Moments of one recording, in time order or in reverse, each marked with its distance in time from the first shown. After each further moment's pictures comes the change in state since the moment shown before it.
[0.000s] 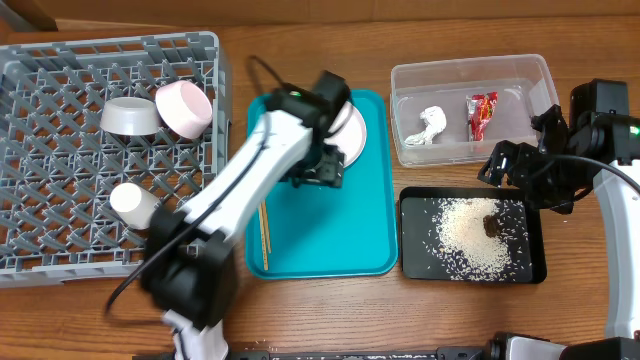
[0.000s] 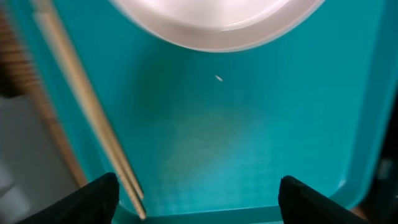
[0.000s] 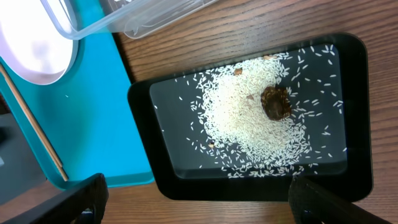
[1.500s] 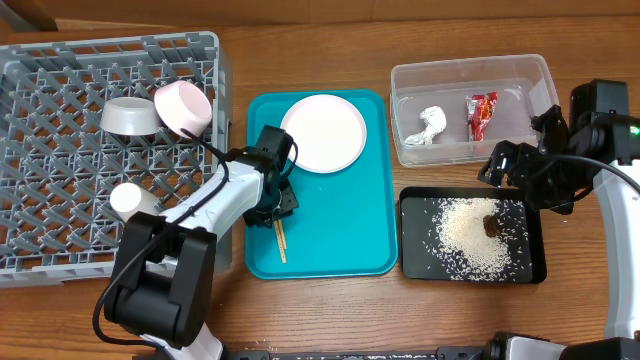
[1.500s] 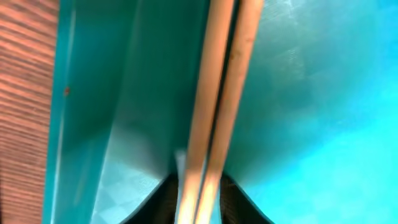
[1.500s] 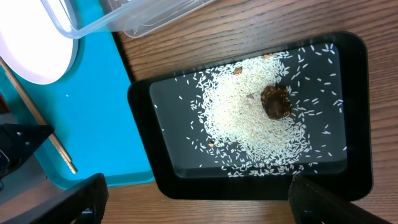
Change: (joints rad) left arm 0.163 -0.113 -0.624 0.531 0.031 -0.300; right arm 0.000 0.000 0.001 -0.003 0.000 0.000
